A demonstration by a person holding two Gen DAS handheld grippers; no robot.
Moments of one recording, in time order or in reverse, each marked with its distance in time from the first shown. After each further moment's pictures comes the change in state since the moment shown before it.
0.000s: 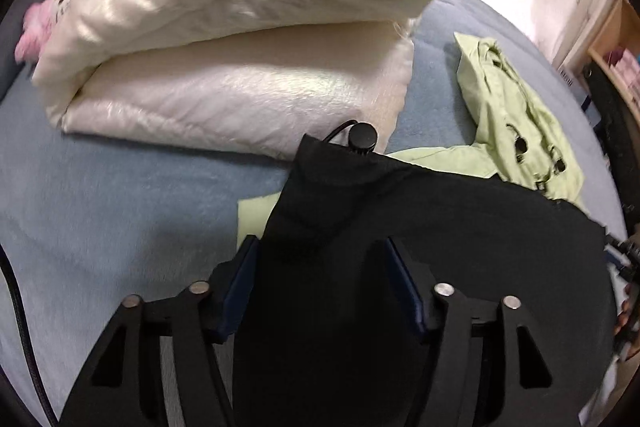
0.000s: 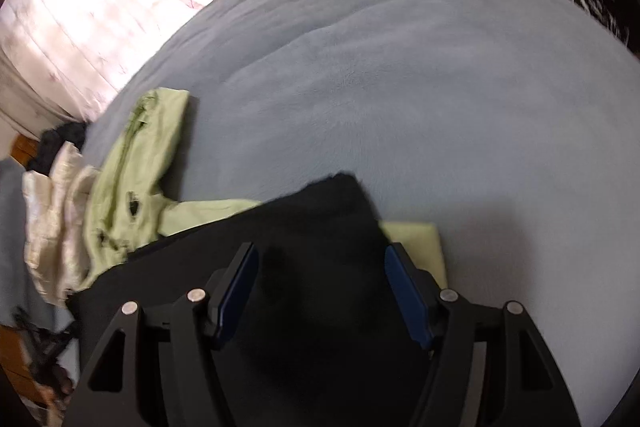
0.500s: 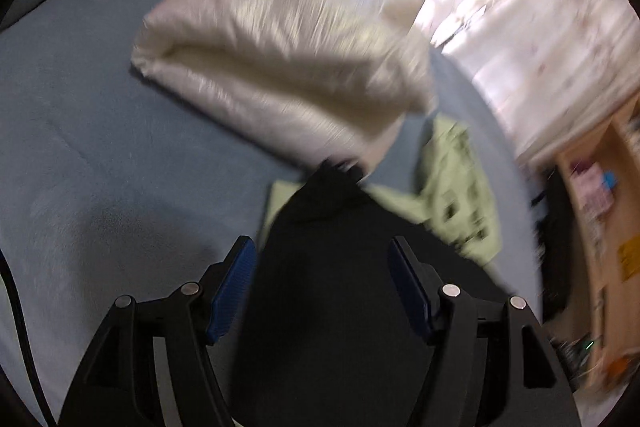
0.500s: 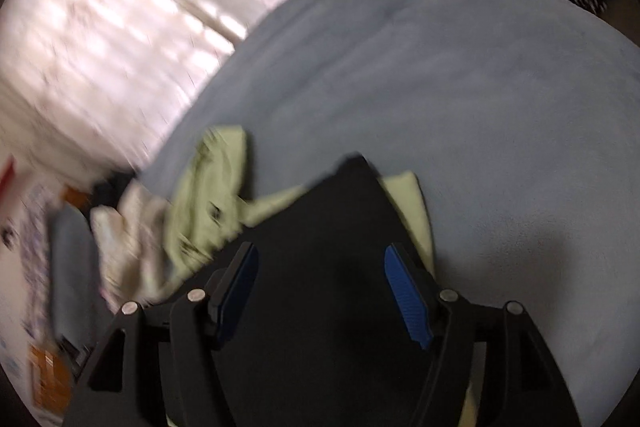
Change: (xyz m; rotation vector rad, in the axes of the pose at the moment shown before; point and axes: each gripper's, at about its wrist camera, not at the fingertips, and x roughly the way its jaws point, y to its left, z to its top) left arm -0.080 0.060 -0.021 -0.330 -0.052 -0.202; right arm -0.087 -0.022 -0.039 0.144 -0.031 0.179
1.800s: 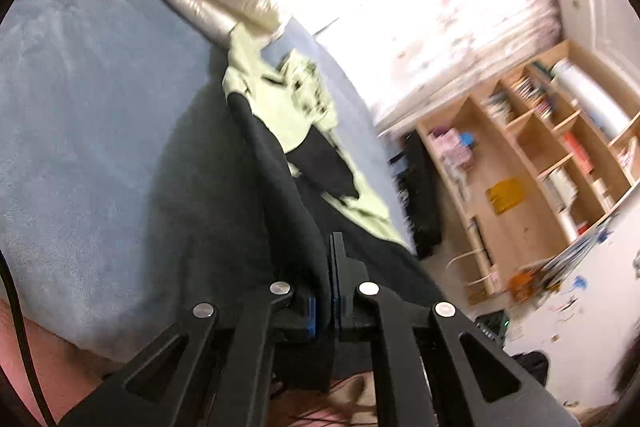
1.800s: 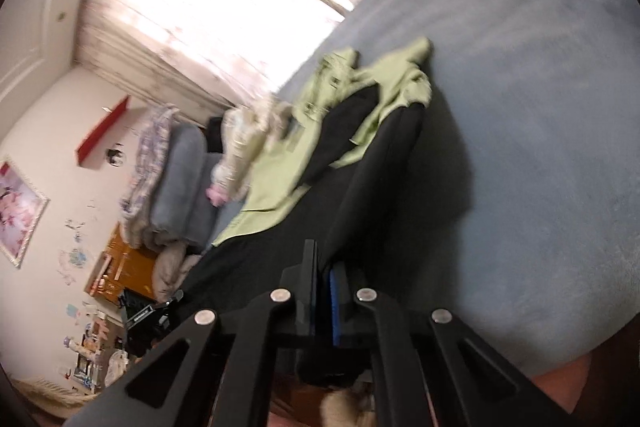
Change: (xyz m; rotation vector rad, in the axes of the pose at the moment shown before) left arm -0.243 0.054 -0.288 -0.006 -0.061 -0.537; right arm -0.235 -0.054 -0.257 -0.109 -0.010 0.499
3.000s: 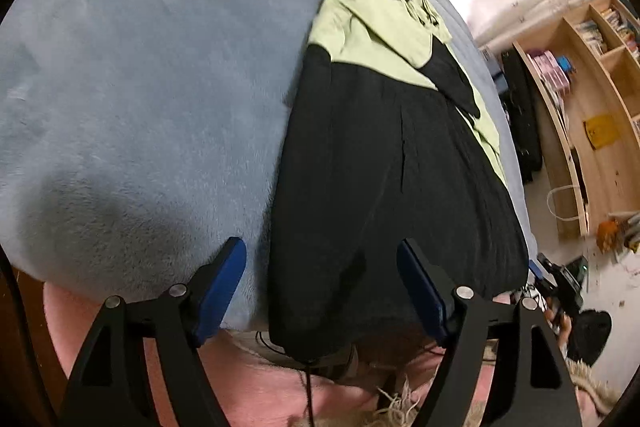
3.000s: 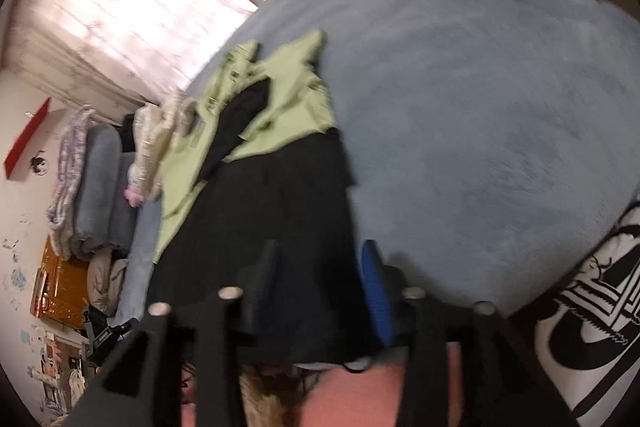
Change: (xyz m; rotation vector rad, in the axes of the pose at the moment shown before) left arm 0.037 0.084 -0.001 0.044 0.359 0.378; right arm -0.019 -0.078 0.005 0.119 0.126 -0.378
